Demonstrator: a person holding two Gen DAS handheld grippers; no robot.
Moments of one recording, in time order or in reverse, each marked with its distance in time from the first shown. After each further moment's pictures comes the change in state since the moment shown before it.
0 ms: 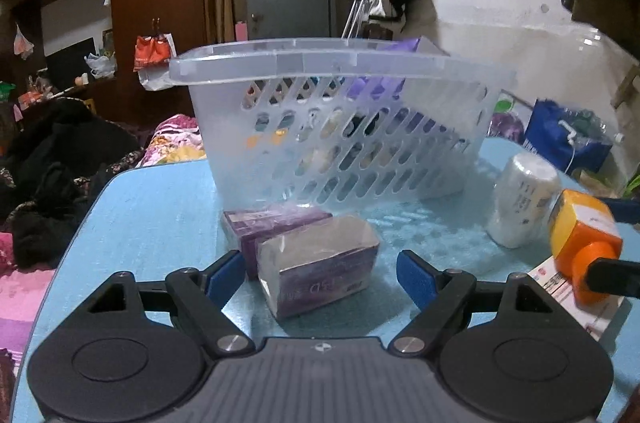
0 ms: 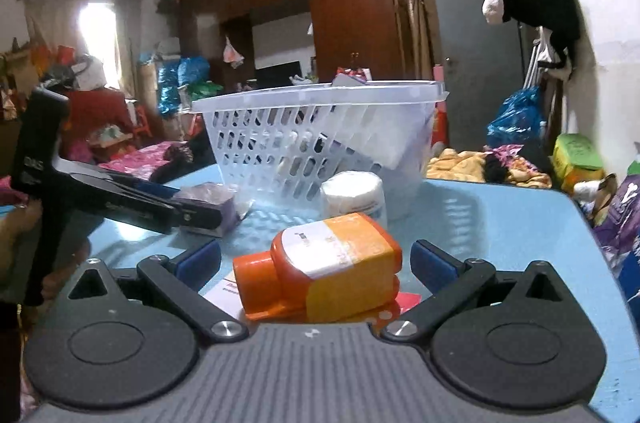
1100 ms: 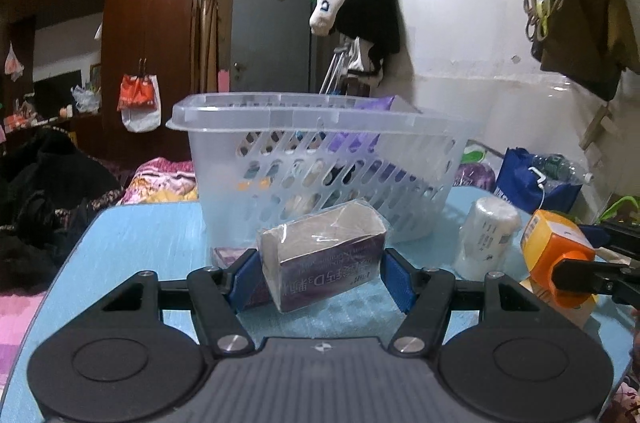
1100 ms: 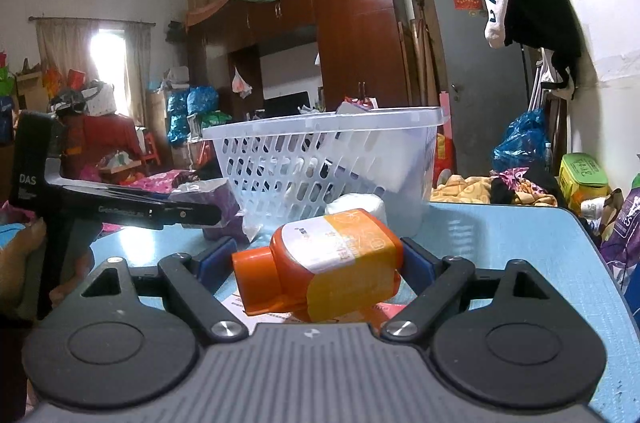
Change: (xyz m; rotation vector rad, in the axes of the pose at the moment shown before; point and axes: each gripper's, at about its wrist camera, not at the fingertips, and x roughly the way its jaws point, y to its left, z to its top) left arm -0.023 0.008 -0.008 -0.025 -0.196 -0.092; right arm -0.010 0.001 -0.004 0.000 -0.112 0.023
